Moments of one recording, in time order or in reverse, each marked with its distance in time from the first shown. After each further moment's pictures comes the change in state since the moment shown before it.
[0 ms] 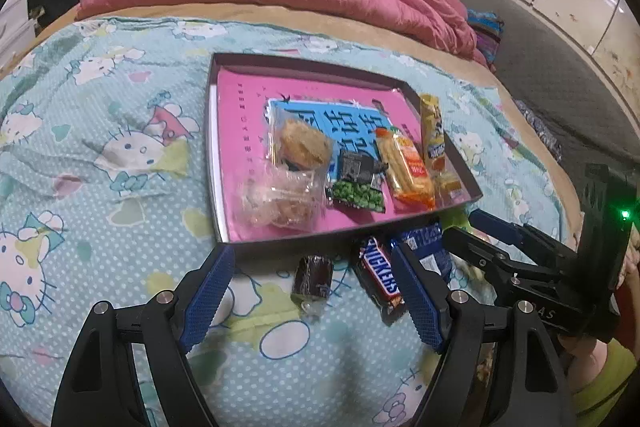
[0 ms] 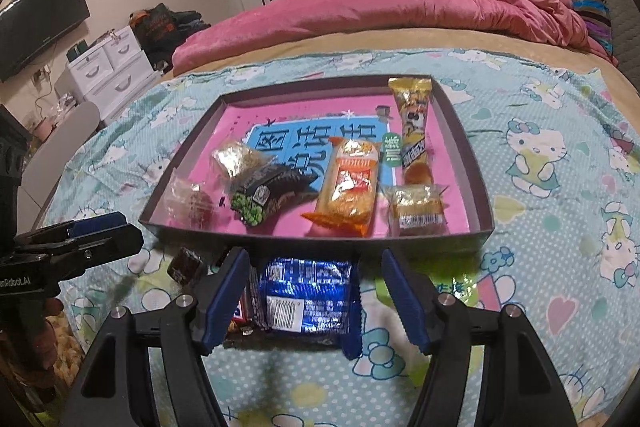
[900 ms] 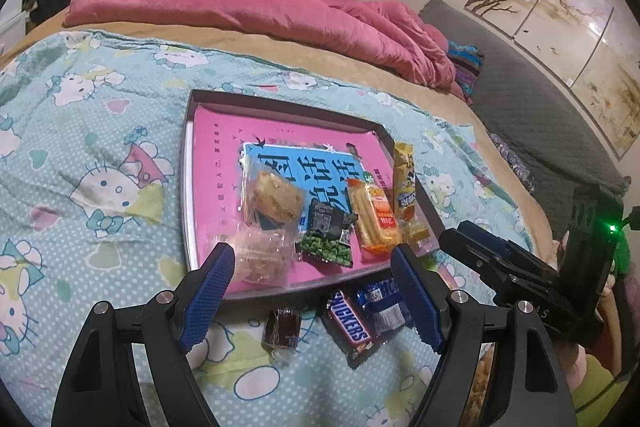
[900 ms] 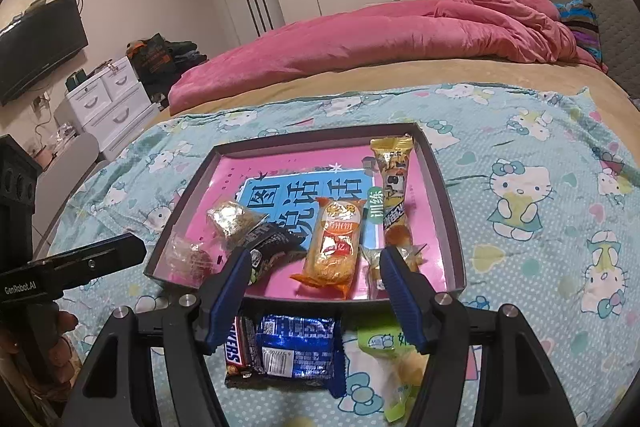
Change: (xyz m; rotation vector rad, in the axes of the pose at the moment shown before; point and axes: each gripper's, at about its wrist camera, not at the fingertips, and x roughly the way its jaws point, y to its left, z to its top) left arm -0.008 0.000 0.029 -0.049 -0.101 -0.112; right arm -0.021 -0.012 0.032 0.035 -0.112 -0.003
